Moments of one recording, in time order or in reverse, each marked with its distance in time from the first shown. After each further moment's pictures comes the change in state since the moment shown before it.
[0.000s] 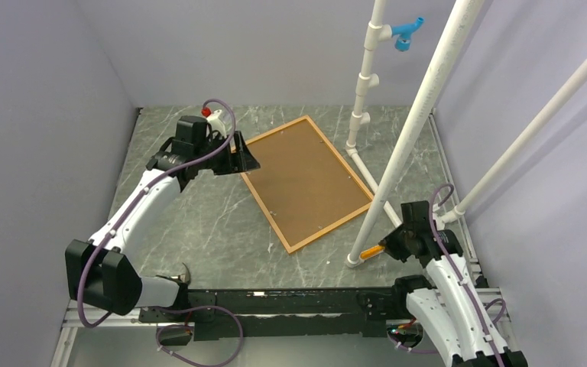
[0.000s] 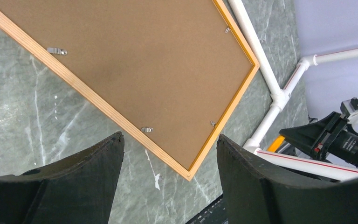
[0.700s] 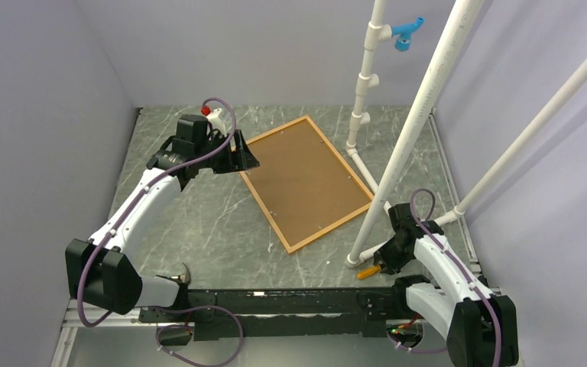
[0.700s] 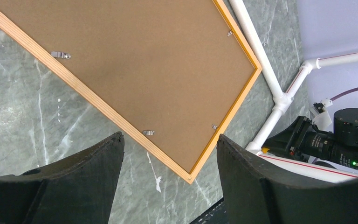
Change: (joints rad) left arm -0.005 0.015 0.021 -0.006 -0.024 0.000; right arm -0.003 0.268 -0.114 0.071 -0.039 0.015
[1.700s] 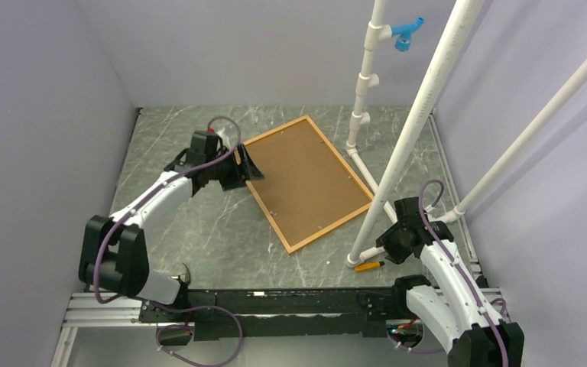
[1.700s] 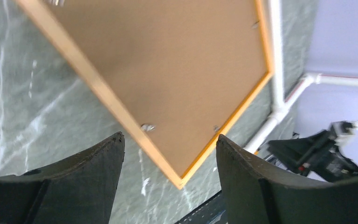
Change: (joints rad) left arm 0.000 0.126 -0.242 0.206 0.016 -0.226; right arm 0.001 -0.157 0.095 -0.016 0.063 -0.045
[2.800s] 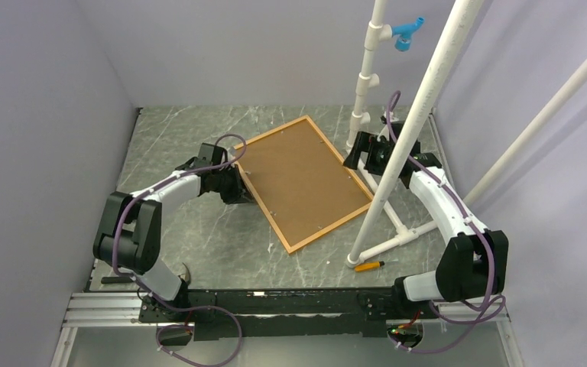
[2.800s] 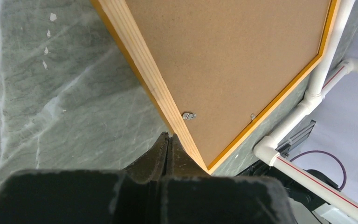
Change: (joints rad) left arm 0.024 0.140 0.008 -0.061 0.060 0.037; right arm 0.010 0.592 0.586 0.494 -0.383 -0.690
